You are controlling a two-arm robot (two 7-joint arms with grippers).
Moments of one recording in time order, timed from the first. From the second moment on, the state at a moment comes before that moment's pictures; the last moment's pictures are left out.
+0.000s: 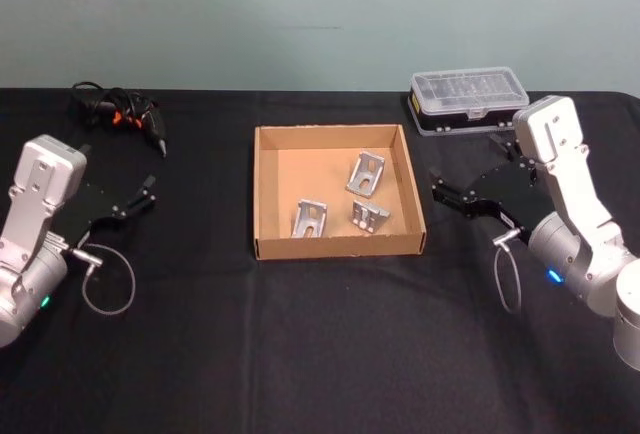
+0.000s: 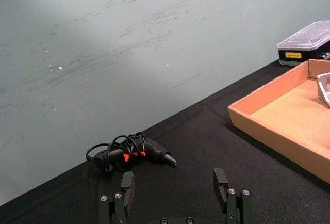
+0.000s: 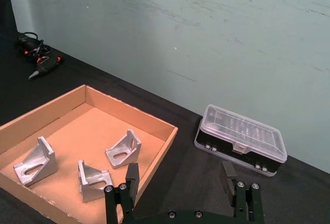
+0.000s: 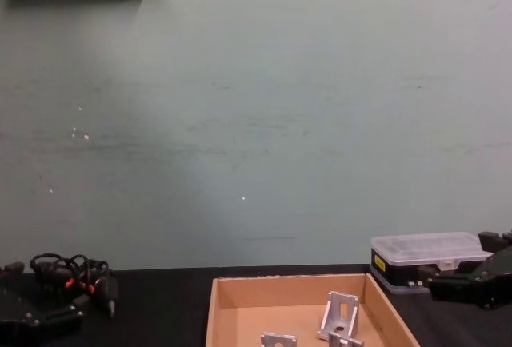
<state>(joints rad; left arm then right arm) -0.20 0.60 0.45 -1.41 -0.25 -0.12 0.03 0.17 0.41 -0.29 -1.58 0.10 0.17 0.15</state>
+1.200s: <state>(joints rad) -0.20 0.60 0.45 -1.41 -0.25 -0.12 0.03 0.18 0.41 -0.30 -1.57 0.11 0.17 0.16</state>
